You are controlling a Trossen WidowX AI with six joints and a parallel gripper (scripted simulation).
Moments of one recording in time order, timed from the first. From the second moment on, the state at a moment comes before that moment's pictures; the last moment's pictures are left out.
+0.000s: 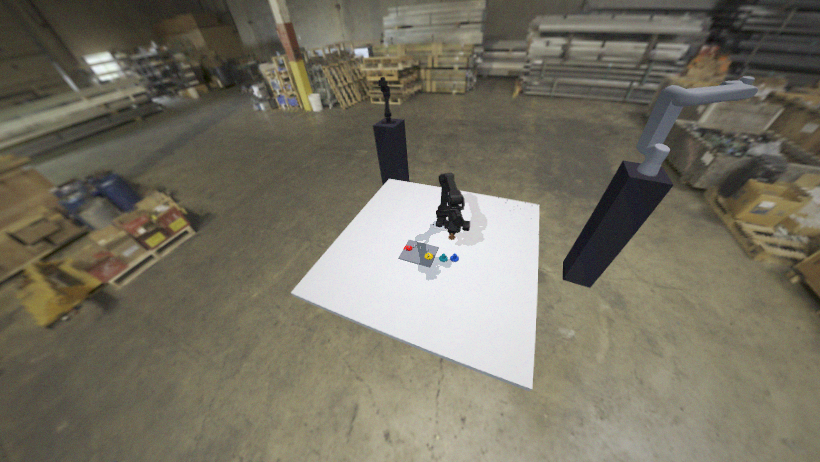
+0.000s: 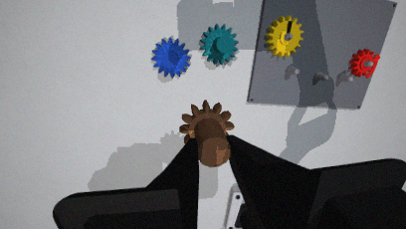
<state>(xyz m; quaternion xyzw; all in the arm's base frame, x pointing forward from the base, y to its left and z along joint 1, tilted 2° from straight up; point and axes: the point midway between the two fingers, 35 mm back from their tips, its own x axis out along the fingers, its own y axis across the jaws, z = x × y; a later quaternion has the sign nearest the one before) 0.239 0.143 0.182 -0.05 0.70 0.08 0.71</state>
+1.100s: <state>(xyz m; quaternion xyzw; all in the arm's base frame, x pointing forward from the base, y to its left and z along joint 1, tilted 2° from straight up) 0.274 0.083 0.158 -0.04 0.70 0.06 0.71</state>
